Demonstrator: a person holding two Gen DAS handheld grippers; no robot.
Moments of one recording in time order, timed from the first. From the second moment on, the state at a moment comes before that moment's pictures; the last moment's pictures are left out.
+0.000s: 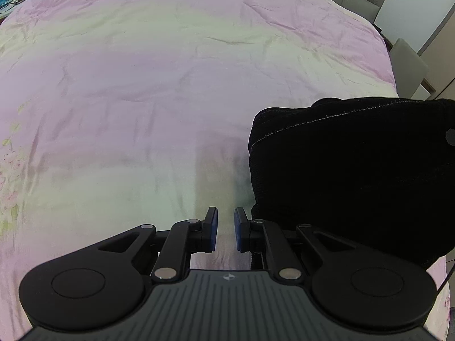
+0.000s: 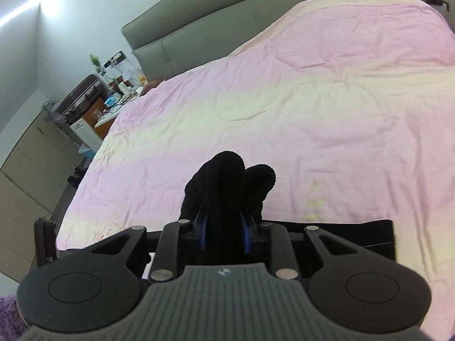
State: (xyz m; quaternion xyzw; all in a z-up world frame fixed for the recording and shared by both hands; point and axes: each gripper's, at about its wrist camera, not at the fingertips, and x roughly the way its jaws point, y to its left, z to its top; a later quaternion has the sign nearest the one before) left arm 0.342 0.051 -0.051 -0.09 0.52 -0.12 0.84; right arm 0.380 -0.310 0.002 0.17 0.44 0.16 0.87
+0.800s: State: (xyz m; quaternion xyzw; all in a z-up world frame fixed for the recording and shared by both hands) left arm 0.393 -0.016 -0.084 -0.12 0.51 -0.17 0.83; right arm 0.379 -0.402 -0.106 0.07 0.48 0.03 0.88
